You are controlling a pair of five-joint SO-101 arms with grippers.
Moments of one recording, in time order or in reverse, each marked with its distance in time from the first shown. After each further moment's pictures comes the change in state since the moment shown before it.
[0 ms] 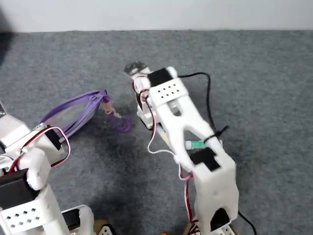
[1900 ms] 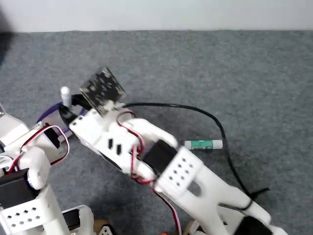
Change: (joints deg) left arm -0.3 0.0 1.8 -3.0 0.1; right arm -26.9 -51.2 45.1 -66.3 -12.0
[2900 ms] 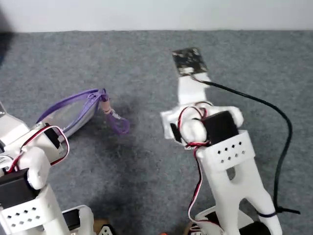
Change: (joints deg) left arm 0.0 0.0 0.0 0.0 -0.7; right arm 31.6 -1.7 -9.8 61.2 -9.4
